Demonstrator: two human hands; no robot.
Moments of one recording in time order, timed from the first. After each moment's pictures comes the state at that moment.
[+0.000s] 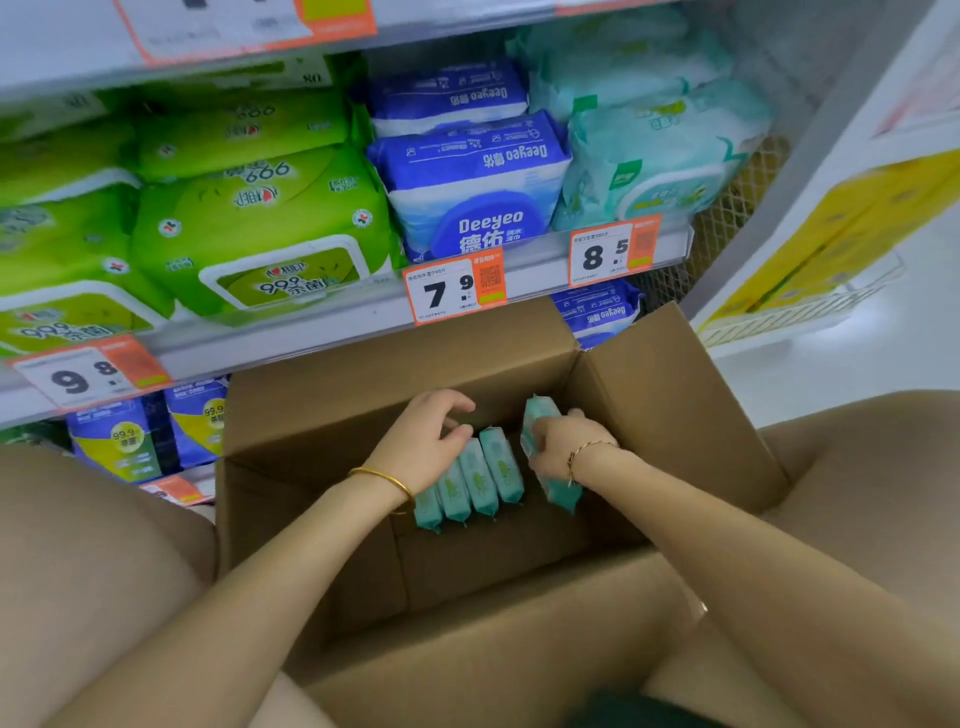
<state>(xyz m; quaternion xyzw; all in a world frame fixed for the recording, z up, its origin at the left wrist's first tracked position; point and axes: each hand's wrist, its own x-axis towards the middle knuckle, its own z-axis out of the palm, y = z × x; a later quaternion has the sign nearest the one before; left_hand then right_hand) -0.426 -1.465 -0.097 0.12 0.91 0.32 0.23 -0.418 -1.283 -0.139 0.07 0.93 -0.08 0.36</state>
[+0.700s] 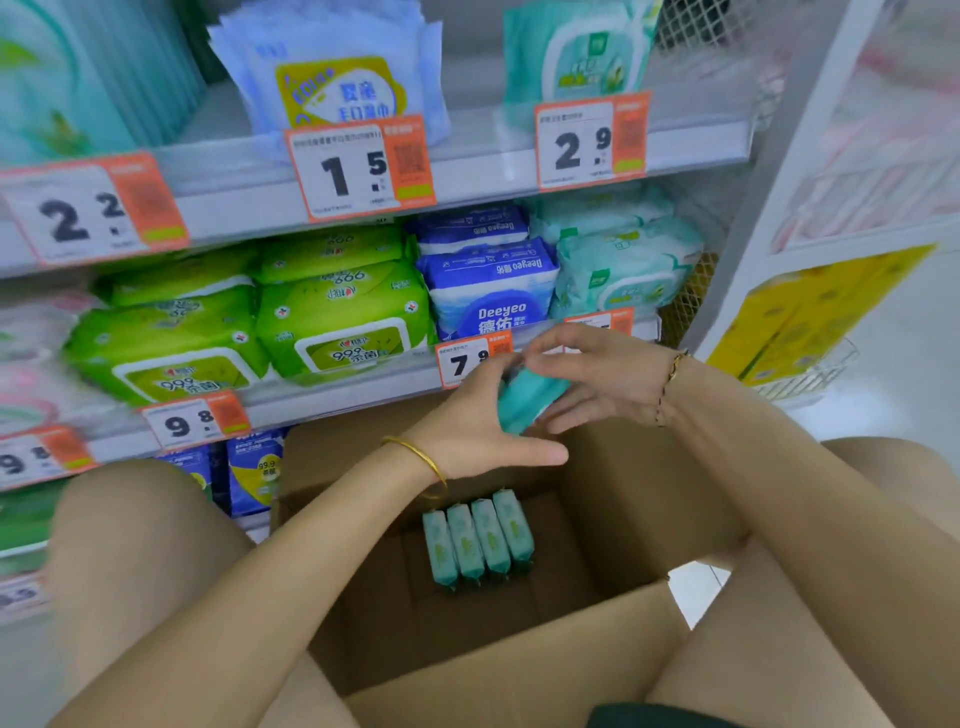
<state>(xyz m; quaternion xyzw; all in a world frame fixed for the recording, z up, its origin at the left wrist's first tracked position) -0.409 -1.442 0.033 0.19 0.86 0.43 0.22 -0.411 -1.277 0.067 0.07 0.74 -0.61 0.27</state>
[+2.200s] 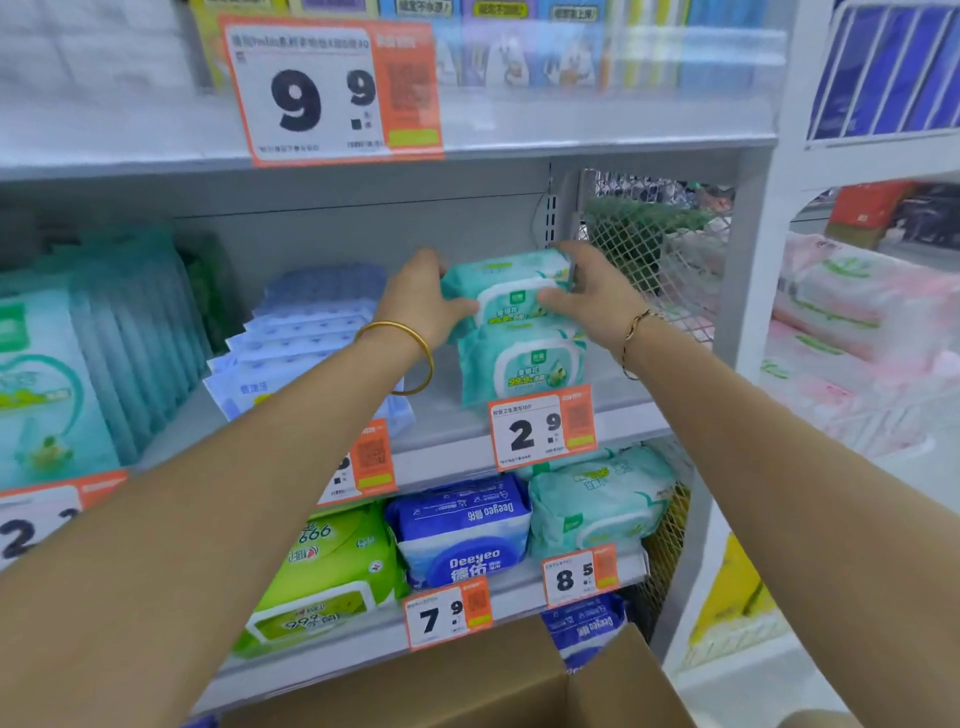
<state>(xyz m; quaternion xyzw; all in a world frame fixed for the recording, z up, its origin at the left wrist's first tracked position) -0.611 -1.388 0.247 0.13 0.91 0.36 -0.18 -0.590 -1.211 0.235 -0.05 0.84 -0.51 -0.18</state>
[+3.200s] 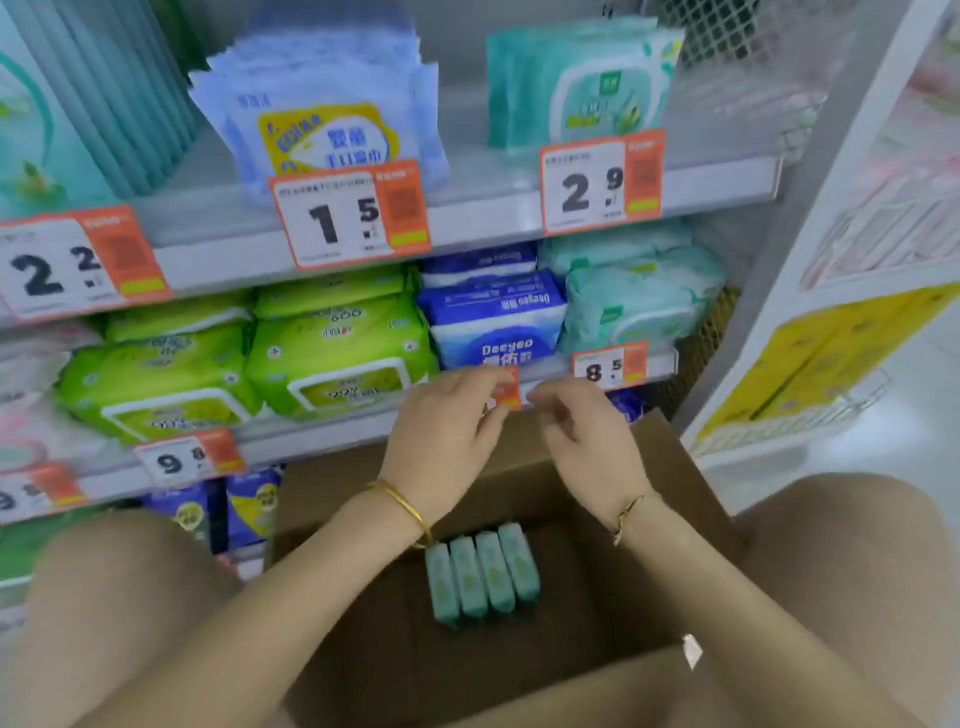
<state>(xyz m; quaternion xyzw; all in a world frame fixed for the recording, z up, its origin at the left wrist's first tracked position) -0.442 -1.444 0.035 0.26 0.92 0.26 -0.12 -0.421 -1.291 0.008 -0.01 0.91 -0.41 -0.10</state>
